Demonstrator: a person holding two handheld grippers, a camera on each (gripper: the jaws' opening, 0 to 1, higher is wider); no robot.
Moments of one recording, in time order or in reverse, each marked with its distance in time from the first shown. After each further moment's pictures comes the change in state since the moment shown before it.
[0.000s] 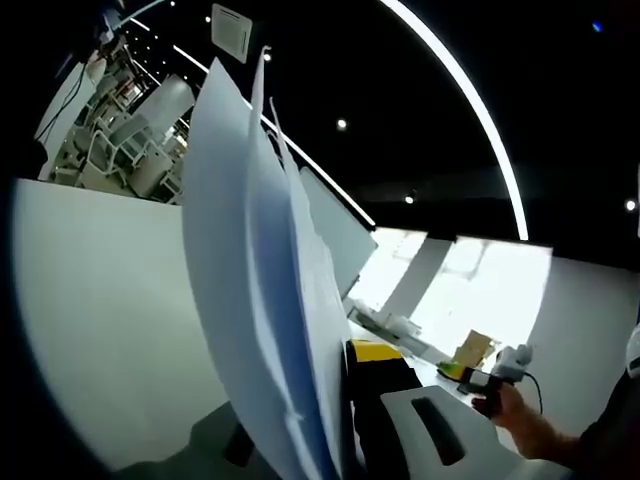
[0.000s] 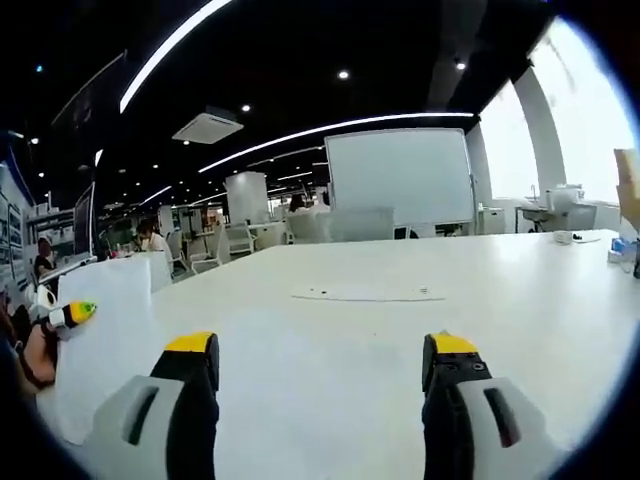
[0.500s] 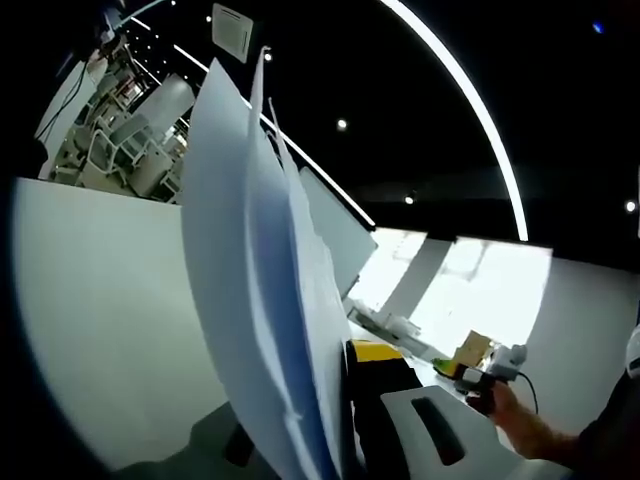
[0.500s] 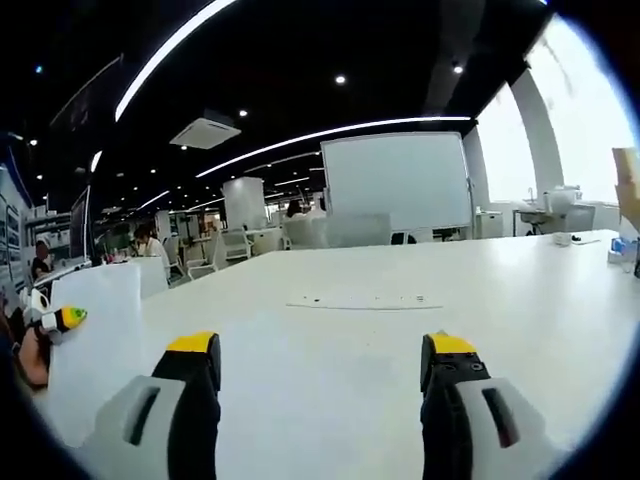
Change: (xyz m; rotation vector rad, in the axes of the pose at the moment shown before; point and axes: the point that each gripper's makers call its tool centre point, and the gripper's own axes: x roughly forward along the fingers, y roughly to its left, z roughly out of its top) left arm -0.001 -0.001 0.000 -0.003 -0.001 -0.001; right arm 0.012 -0.011 0.005 0.005 -0.025 -0.012
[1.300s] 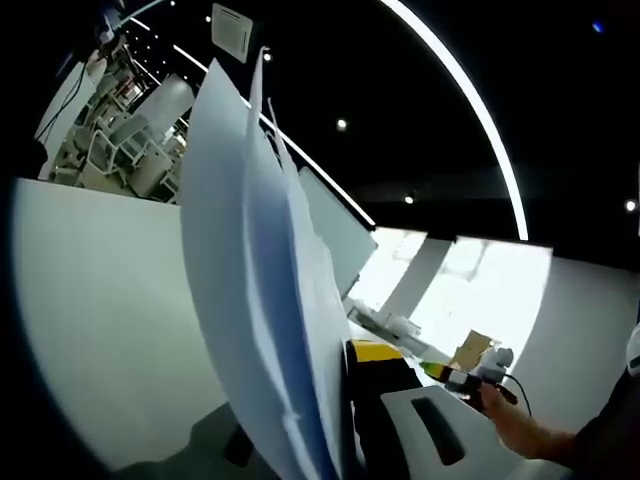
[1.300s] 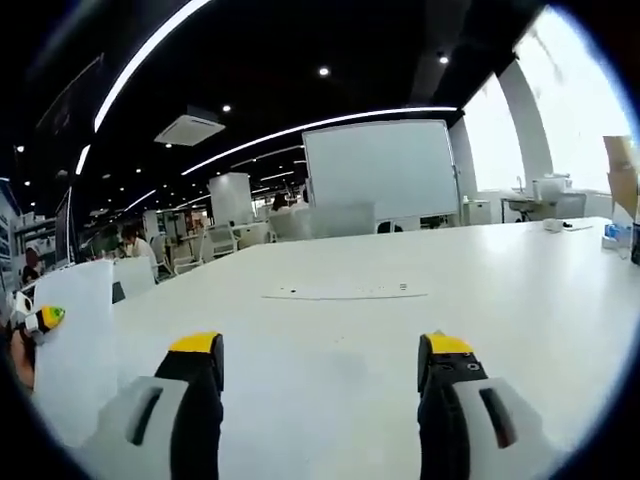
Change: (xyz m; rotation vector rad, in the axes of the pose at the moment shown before) left arm 0.000 0.003 0.001 0.002 0.001 0.000; right arm 0.017 -0.032 -0.018 0.035 0.035 -0.053
